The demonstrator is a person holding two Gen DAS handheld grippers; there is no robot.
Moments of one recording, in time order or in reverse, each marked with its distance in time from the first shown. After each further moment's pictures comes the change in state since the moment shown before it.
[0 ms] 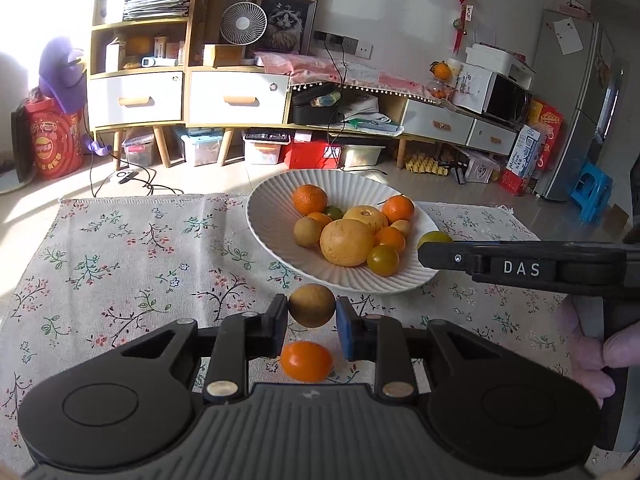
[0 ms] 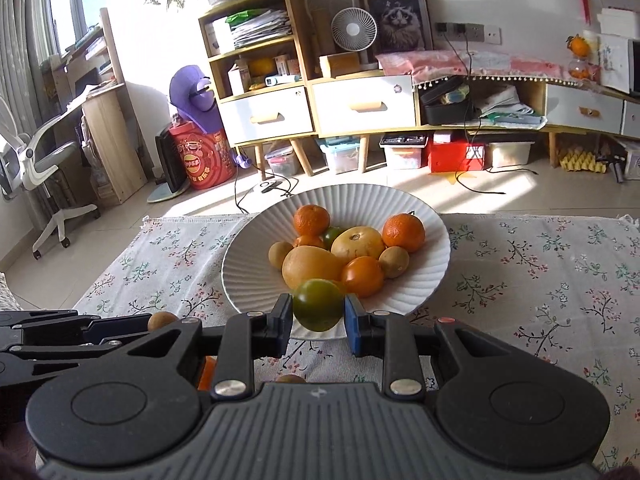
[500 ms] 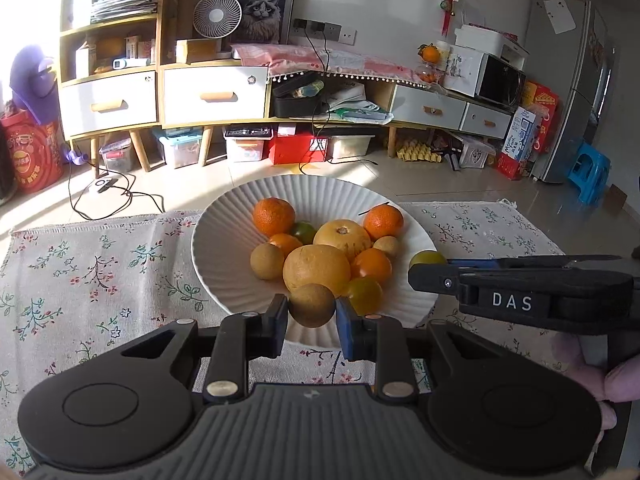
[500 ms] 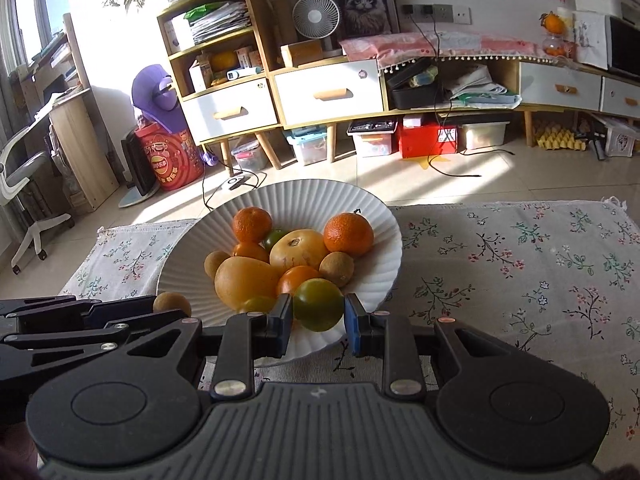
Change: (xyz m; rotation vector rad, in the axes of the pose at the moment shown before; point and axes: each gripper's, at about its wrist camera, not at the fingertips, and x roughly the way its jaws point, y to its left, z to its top) left arm 0.053 -0.020 0.024 0.055 0.042 -0.007; right arm 0.020 -0.028 0.006 0.049 0.033 -0.052
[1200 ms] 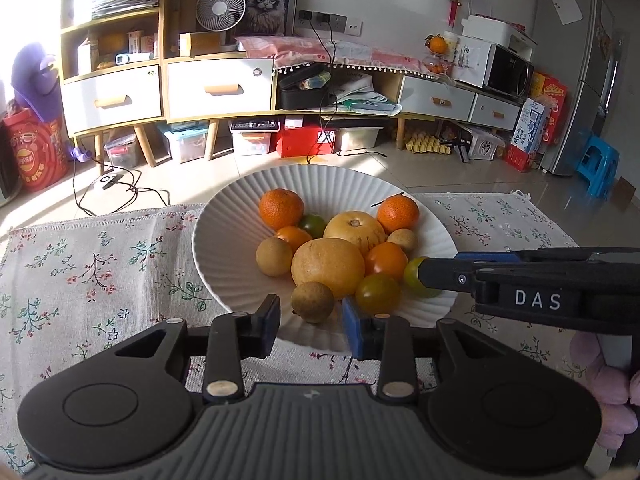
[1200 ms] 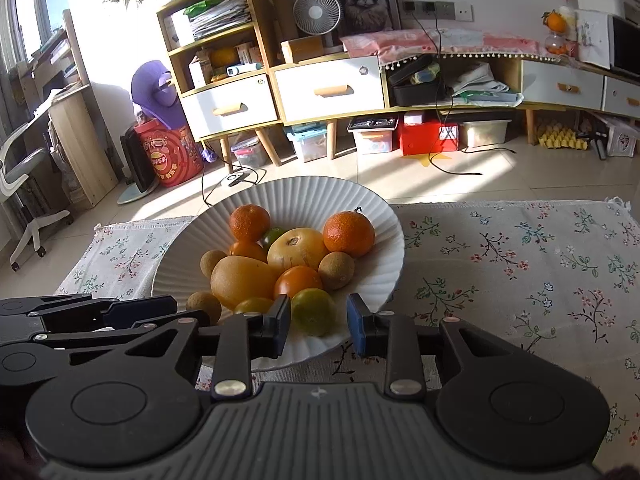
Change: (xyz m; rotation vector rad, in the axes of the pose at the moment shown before) left arm 0.006 0.005 0.000 0.013 0.016 0.024; right arm 0.003 -0.001 0.003 -0.002 0.007 0.002
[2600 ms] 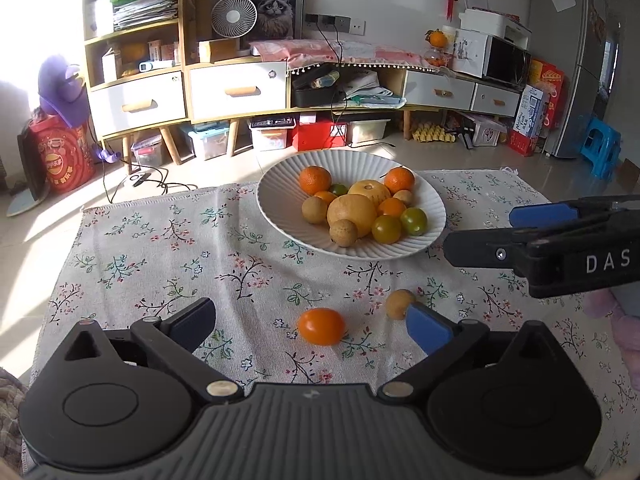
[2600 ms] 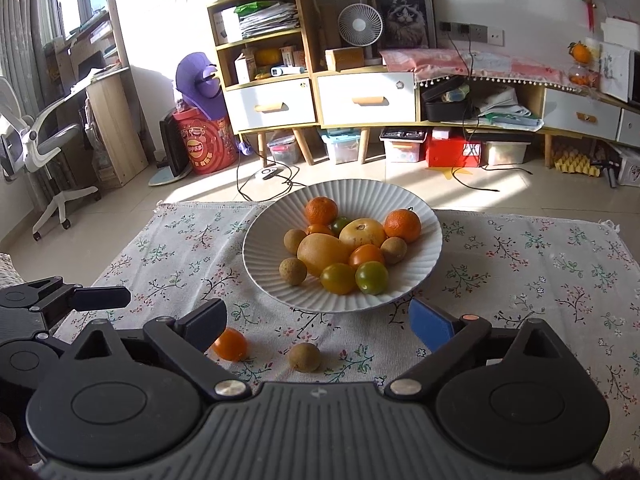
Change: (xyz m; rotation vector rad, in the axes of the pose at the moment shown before) left arm -0.079 0.013 -0.034 0.039 0.016 0.054; right arm -0.060 0.044 -0.016 -0.098 0.002 0.038
